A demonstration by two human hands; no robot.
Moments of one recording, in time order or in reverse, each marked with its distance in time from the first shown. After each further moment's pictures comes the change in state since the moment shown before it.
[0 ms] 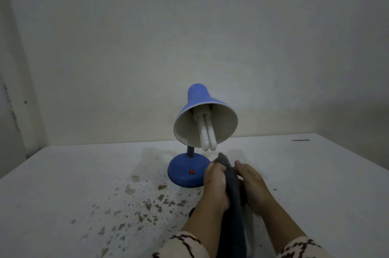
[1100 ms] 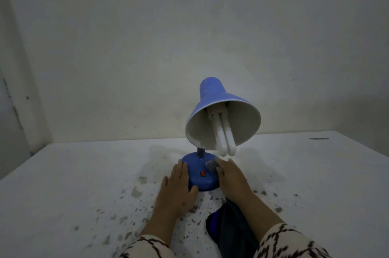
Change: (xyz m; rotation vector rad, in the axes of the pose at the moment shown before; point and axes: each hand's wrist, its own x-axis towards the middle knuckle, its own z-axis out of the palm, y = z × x) left_hand 0.071 0.013 -0.142 1.554 0.219 0.532; right_hand 0.047 0.018 0.070 -0.876 -0.117 -0.345
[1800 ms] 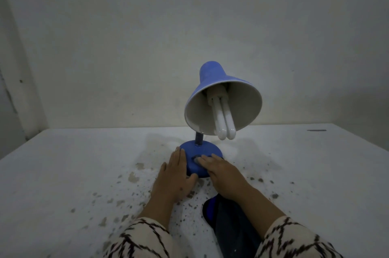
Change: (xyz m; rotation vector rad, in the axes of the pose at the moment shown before) left_hand -0.003 0.003 -0.001 0.015 0.005 0.033; right_hand -0.021 -0.004 -0.002 -0.363 -0.263 -0.283
